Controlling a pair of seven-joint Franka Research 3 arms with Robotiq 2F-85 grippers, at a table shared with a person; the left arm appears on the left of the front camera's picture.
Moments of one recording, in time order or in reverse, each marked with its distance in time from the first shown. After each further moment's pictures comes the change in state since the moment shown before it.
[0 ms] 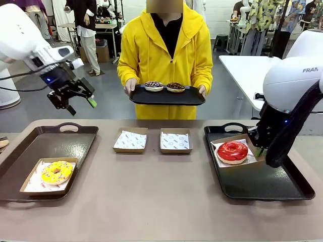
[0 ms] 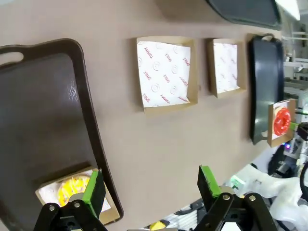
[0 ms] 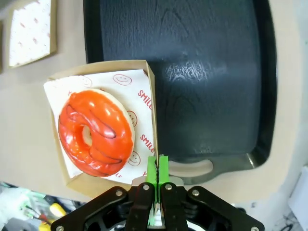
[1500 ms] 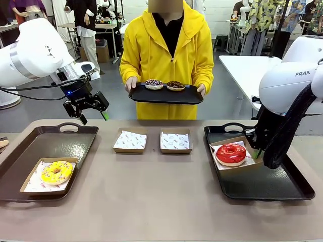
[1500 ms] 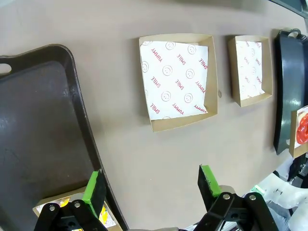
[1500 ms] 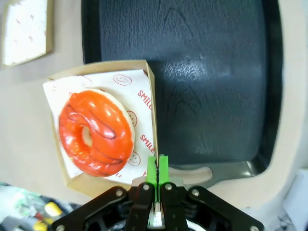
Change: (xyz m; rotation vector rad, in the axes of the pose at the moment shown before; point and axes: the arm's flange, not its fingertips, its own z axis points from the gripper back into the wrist) left arm 0.006 -0.023 -0.054 0.115 0.004 -0.034; right arm 0.004 0.002 -0.011 -0.014 0.009 0.031
